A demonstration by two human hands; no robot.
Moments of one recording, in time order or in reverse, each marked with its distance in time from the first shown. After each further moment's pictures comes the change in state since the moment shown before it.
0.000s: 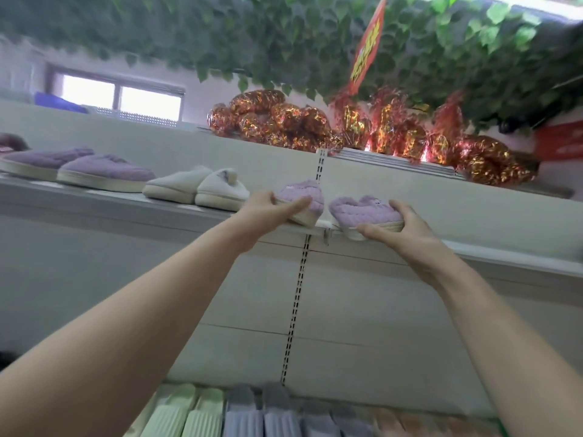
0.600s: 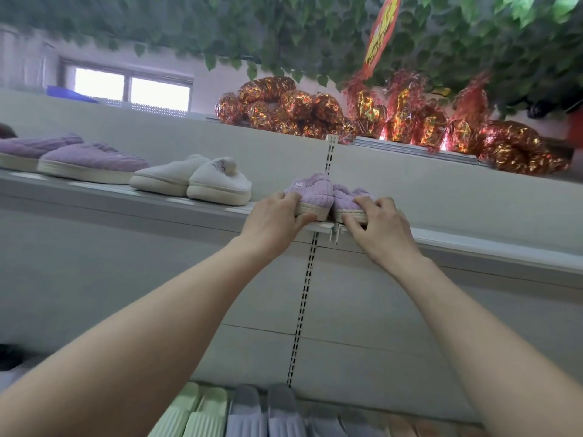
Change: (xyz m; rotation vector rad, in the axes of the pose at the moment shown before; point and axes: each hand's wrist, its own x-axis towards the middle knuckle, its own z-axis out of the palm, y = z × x) left_hand 0.056 -0.049 0.032 0.874 0.235 0.340; right_hand 0.072 0.033 0.058 -0.693 0.146 -0.262
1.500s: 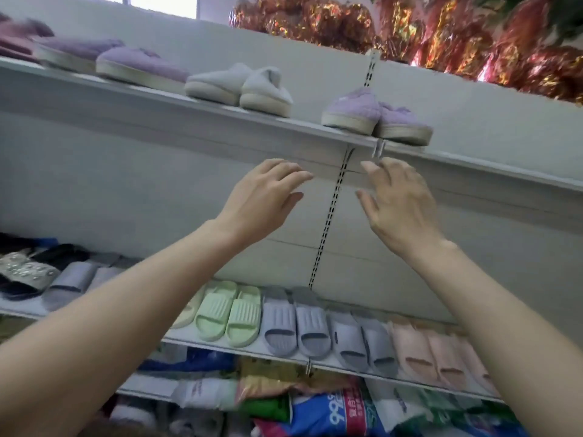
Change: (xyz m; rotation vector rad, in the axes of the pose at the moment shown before) left_hand -0.151 -0.068 -0.036 0.062 0.112 0.380; right_hand -0.128 -0.054 0.008 -0.250 0.094 -0.336
